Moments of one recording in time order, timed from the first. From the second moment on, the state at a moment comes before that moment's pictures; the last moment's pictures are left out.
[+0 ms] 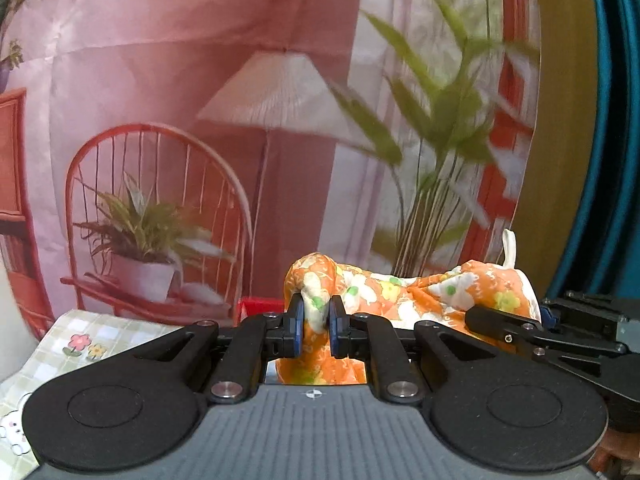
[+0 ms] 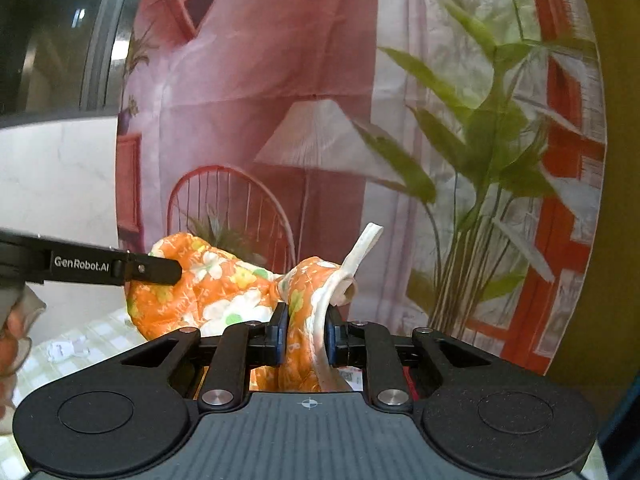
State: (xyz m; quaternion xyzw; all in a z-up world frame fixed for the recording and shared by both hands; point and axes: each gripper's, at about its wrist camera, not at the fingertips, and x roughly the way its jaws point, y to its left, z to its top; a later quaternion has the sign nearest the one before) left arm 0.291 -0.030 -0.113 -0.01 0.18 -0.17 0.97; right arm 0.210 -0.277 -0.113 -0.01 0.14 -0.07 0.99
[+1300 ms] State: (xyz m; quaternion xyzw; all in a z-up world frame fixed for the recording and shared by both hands) left arm 0.310 -0.031 -0.150 0.05 0.33 -0.17 0.93; right arm 0.264 -0.306 -0.190 0.11 0.41 -0.13 0.89
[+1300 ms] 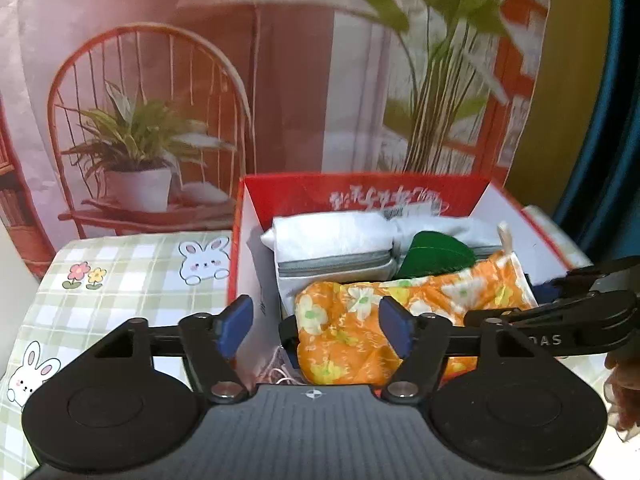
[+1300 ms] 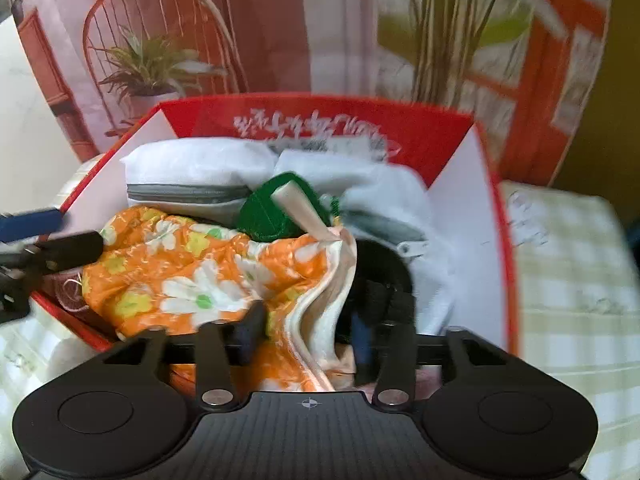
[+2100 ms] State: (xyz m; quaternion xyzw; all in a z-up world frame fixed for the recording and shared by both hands) left arm 0.251 0.031 -0.178 0.02 0.36 -0.16 0.92; right arm 0.105 -0.255 -0.180 0.07 0.20 -0.09 0.97
